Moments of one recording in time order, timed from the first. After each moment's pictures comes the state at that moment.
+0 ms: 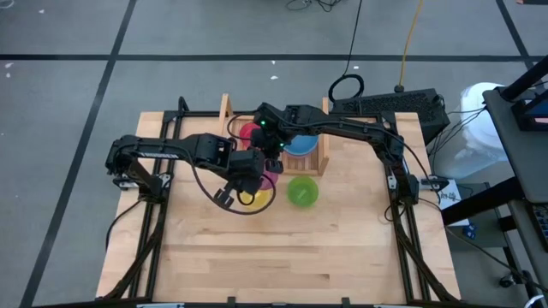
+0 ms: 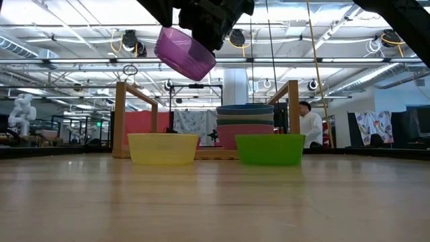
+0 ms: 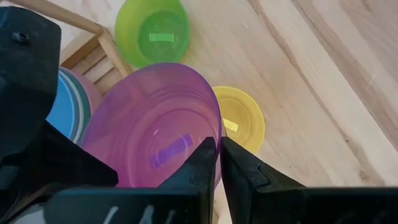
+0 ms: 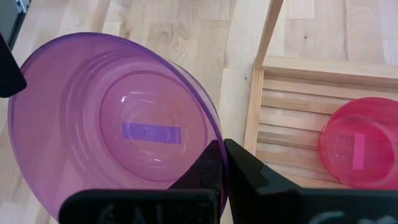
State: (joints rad) left arm -0.07 1.67 1.76 -1.28 -0.04 0.57; right arm -0.24 2.08 2.06 -0.97 -0.34 -0.23
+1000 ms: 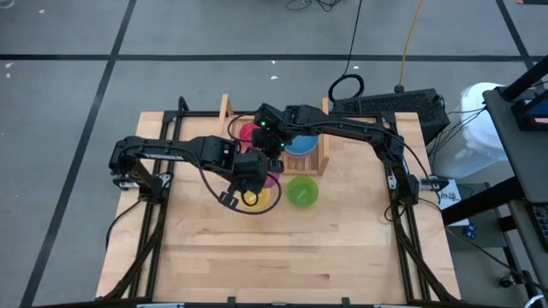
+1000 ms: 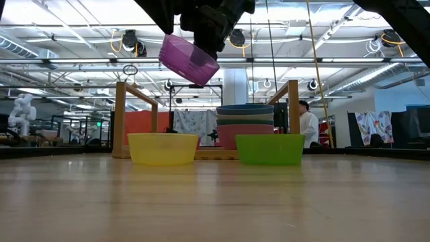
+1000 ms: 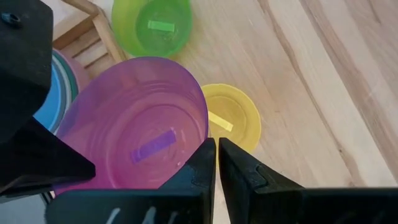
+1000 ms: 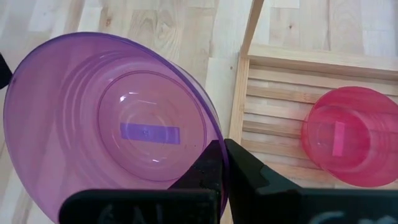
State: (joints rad) left arm -0.07 1.70 1.76 -1.29 -0.05 0.47; right arm -0.24 2.08 2.06 -0.99 -0.27 -0.26
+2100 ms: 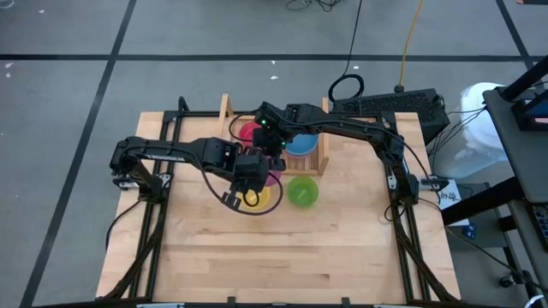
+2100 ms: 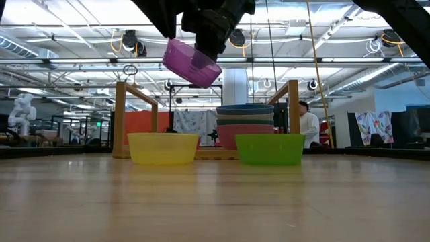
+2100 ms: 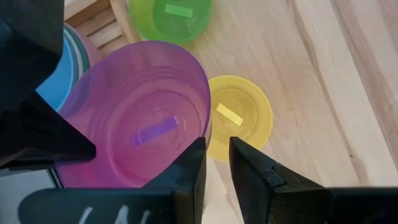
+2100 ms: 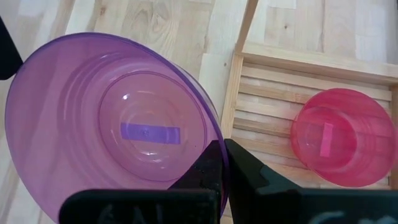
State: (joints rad) left arm -0.07 1.71 1.76 -1.29 -0.13 0.38; right arm -0.25 2.08 2.06 -1.00 -0.26 -0.32
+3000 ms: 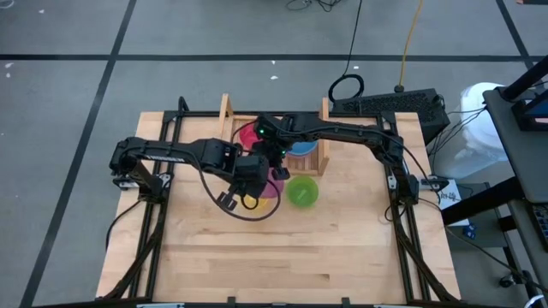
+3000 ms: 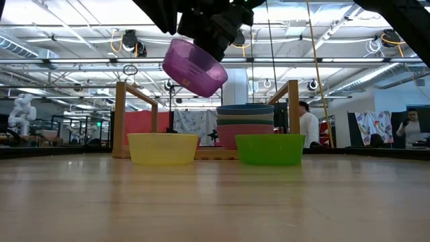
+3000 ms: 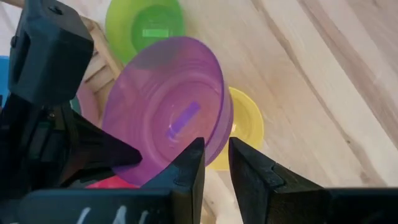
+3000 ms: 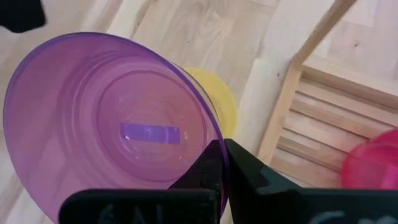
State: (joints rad) left arm -0.09 1.71 1.76 -1.28 -0.05 0.55; right arm -0.23 2.08 1.95 -0.91 -0.41 -0.46
